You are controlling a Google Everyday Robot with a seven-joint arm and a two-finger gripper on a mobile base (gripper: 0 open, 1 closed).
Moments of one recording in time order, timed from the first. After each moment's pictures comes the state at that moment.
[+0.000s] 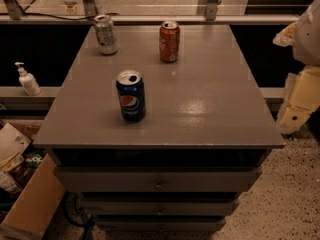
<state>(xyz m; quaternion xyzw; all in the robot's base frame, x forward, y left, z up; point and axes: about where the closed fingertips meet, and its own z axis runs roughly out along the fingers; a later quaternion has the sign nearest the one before) 0.438 -0.217 0.976 -0.60 0.78 -0.03 0.16</state>
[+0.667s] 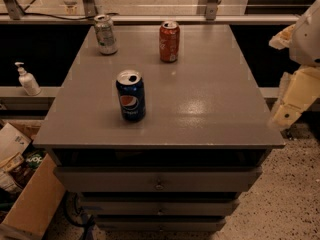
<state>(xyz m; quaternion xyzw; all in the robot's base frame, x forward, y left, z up) 0.448 -0.213 0.968 -0.59 0.78 0.00 0.18</state>
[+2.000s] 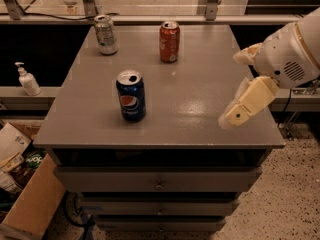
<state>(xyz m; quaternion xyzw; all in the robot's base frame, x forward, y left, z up) 0.464 -0.140 0.944 -0.54 0.77 0.17 0.30</state>
